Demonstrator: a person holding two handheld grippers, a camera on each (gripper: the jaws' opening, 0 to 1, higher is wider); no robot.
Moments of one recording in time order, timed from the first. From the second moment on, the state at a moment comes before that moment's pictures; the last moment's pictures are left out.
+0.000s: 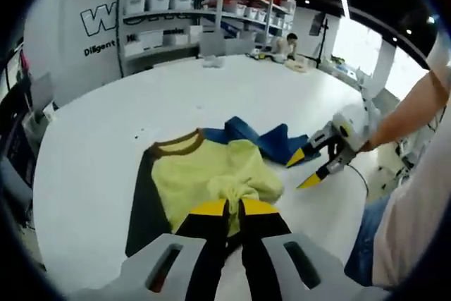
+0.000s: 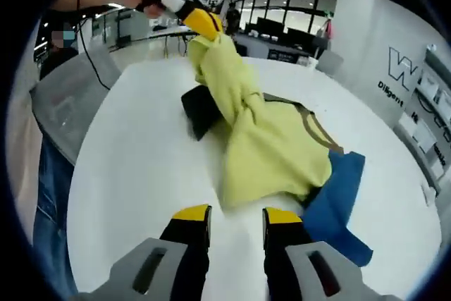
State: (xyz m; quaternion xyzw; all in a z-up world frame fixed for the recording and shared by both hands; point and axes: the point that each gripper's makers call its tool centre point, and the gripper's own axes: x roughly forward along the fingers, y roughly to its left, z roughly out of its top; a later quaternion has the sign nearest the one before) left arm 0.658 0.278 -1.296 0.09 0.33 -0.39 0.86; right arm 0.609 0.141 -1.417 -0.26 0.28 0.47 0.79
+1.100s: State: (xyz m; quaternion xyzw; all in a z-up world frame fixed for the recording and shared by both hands) left arm 0.725 0.296 -1.324 0.11 0.31 -0.35 0.88; right arm 0.755 0.143 -1.365 -0.21 0.25 0.42 0.85
